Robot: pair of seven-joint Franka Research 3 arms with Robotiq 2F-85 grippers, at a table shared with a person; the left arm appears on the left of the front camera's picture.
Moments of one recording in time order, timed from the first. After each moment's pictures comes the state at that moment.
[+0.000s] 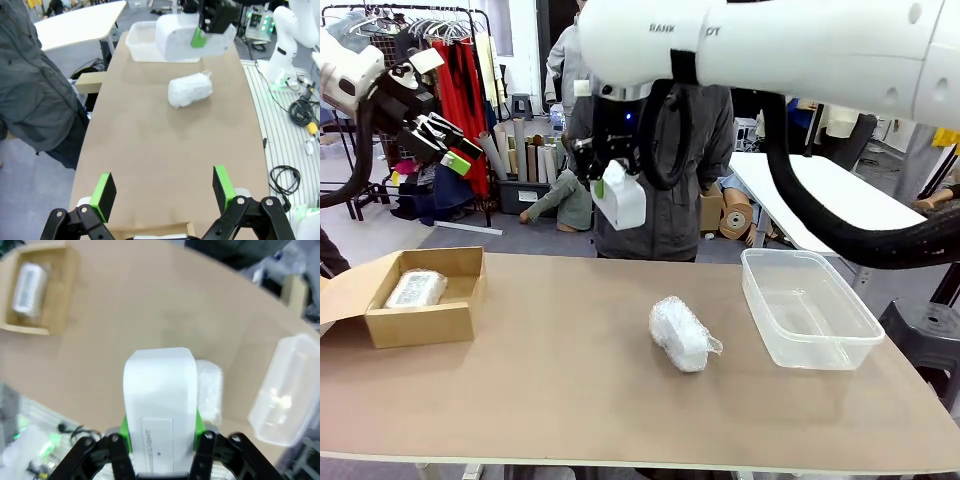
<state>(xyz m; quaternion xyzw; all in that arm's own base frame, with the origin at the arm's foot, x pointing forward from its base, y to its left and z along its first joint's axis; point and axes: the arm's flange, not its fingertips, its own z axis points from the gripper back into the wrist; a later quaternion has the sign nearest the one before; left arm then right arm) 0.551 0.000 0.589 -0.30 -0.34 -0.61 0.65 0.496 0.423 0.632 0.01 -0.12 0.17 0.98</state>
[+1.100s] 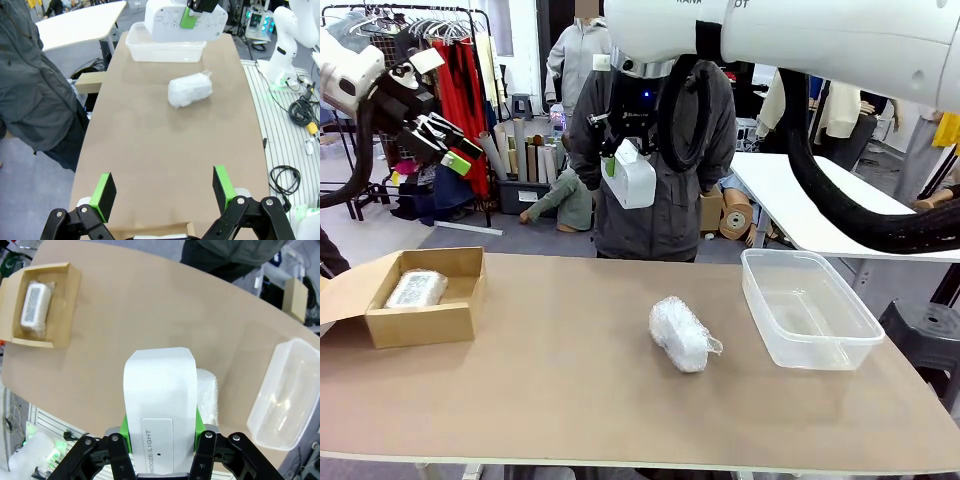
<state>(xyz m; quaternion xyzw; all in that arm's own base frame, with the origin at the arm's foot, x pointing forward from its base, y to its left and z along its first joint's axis) 0.551 0.000 0.589 -0.30 -0.34 -0.61 0.65 0.505 0.405 0.650 0.03 -0.14 0.16 0.98</state>
